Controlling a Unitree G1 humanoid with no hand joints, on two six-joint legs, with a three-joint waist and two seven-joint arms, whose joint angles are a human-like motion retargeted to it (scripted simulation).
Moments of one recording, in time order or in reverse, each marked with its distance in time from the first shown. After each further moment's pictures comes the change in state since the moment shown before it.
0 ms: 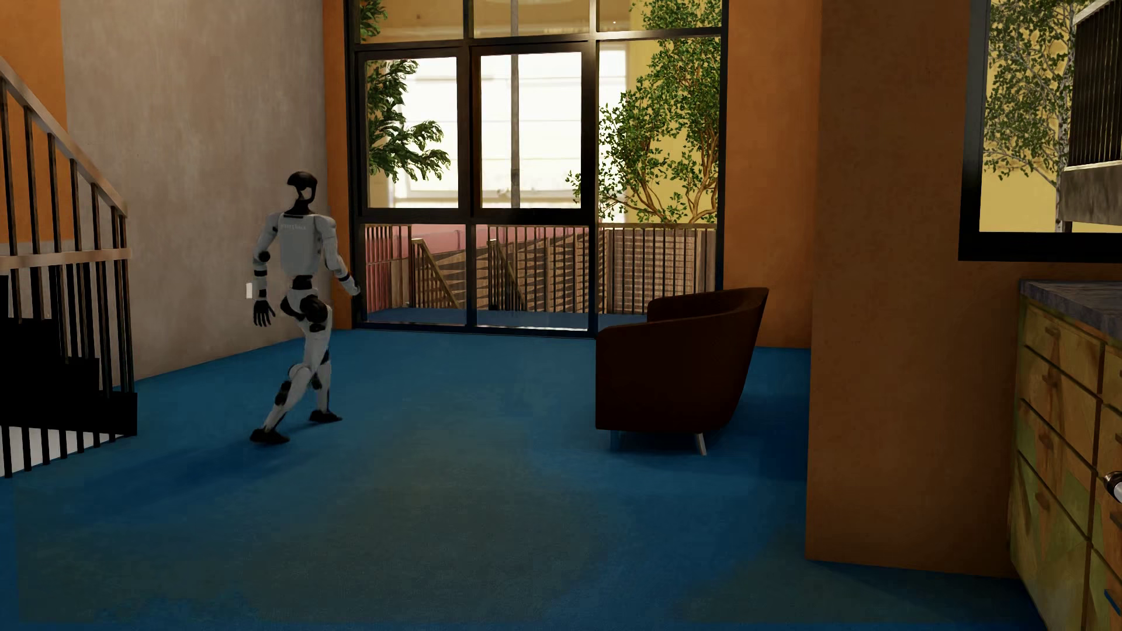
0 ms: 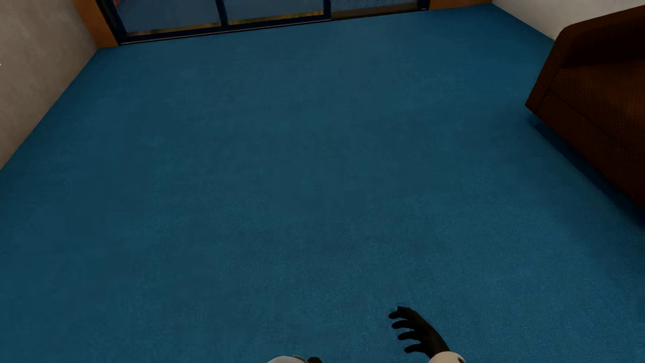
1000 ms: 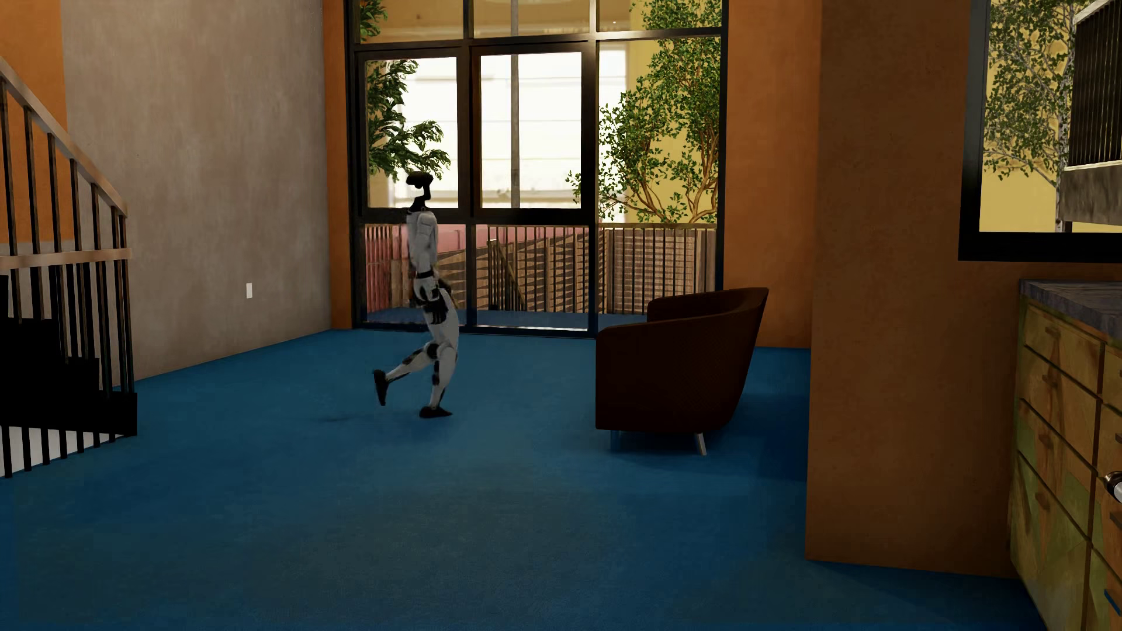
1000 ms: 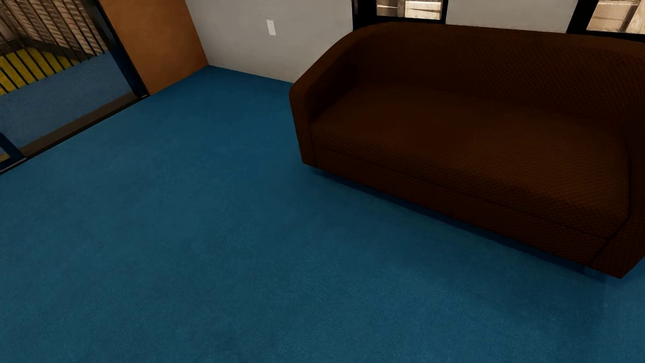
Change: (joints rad) body 0.331 -0.479 -0.365 0.100 0.101 0.110 0.000 0.000 -0.040 0.852 0.098 -0.207 0.225 0.016 0.299 -0.011 -0.004 0.000 0.000 -0.102 0.085 -0.227 0.371 0.000 0.000 0.000 0.000 0.000 0.000
